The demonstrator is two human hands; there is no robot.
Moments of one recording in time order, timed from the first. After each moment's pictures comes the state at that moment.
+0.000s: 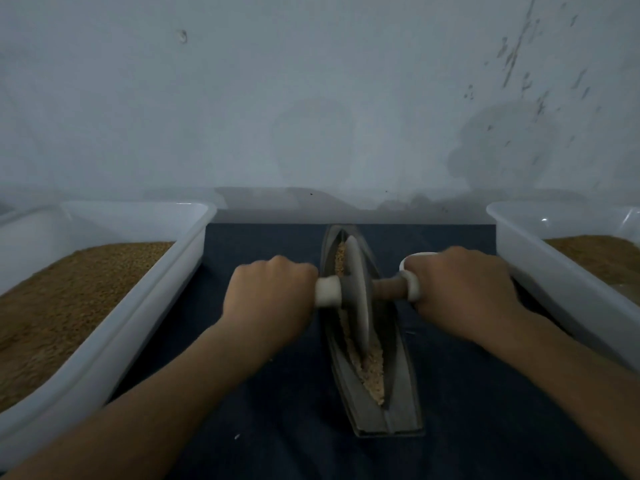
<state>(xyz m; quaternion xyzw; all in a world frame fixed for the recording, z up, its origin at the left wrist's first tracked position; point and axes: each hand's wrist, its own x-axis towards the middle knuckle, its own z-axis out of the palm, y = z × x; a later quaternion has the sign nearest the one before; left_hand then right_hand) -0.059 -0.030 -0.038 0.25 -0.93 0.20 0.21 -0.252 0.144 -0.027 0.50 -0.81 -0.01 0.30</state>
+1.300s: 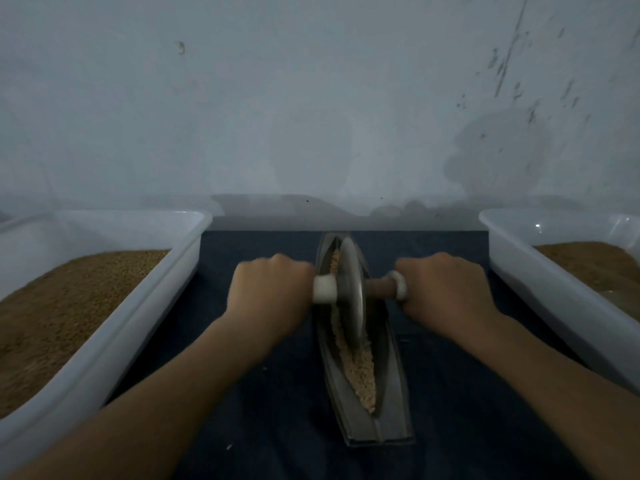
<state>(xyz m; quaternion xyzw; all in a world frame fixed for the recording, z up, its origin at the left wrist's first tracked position) -0.076 -0.033 -0.030 0.28 -0.92 0.21 0.18 -0.261 0.129 -0.032 0.48 -0.83 0.02 0.27</state>
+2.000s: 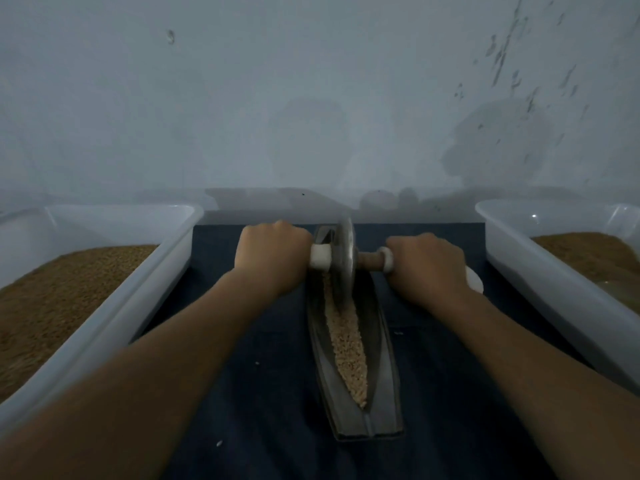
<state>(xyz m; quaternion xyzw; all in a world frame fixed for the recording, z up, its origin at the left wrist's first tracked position) -0.113 -0.051 -0.007 0.28 -0.92 0.22 0.15 -0.273 0.102 -0.033 0.44 -0.86 0.06 0.24</state>
